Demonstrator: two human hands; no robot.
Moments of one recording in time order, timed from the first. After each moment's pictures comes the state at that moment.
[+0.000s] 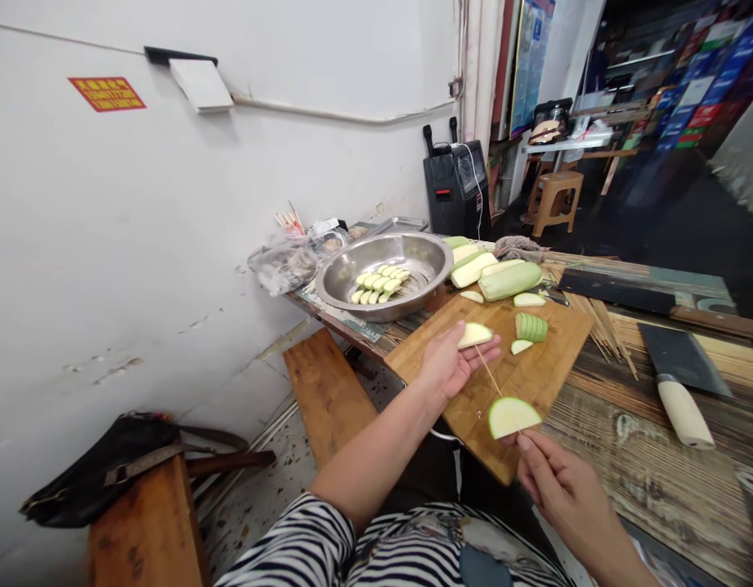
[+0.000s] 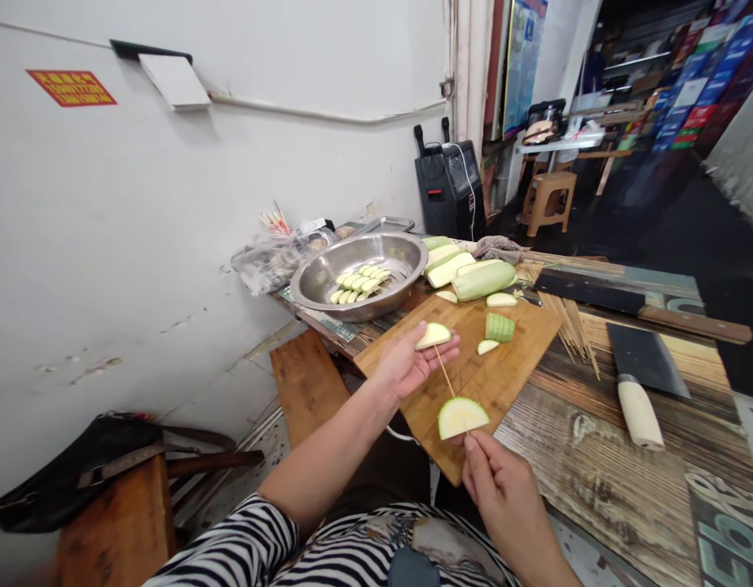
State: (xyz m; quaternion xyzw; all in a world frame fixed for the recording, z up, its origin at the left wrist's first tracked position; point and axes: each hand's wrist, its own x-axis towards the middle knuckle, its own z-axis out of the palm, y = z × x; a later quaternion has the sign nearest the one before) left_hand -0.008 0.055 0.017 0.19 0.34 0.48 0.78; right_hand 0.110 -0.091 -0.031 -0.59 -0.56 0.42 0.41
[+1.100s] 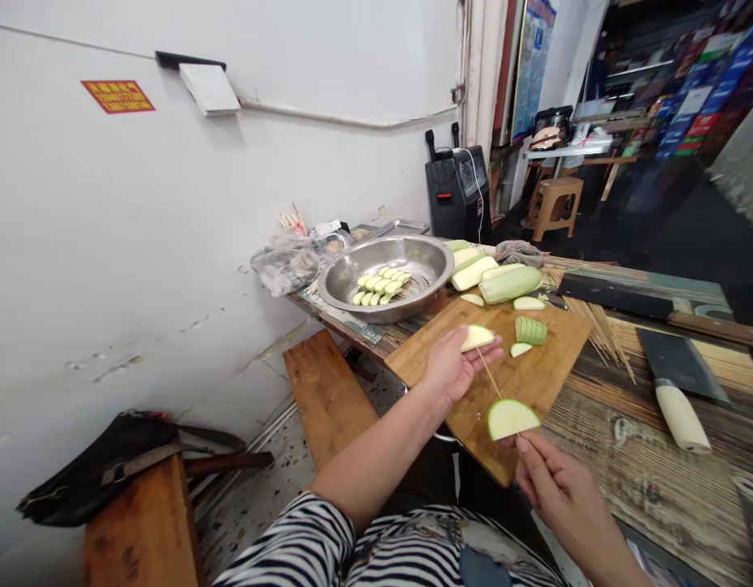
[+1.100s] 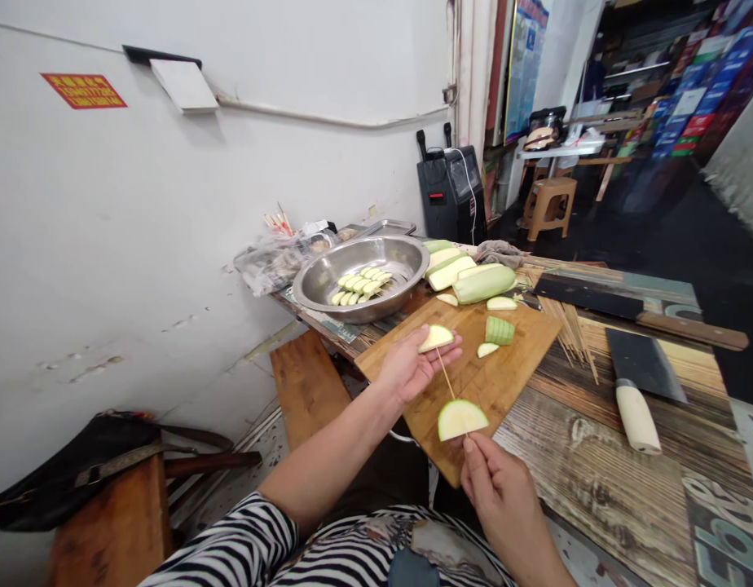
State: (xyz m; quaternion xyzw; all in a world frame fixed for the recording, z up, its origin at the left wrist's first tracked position) left_hand -0.002 0.050 0.016 0.20 0.33 0.51 0.77; right_hand 0.109 -0.091 -0.035 -0.58 -0.56 0.43 0.42
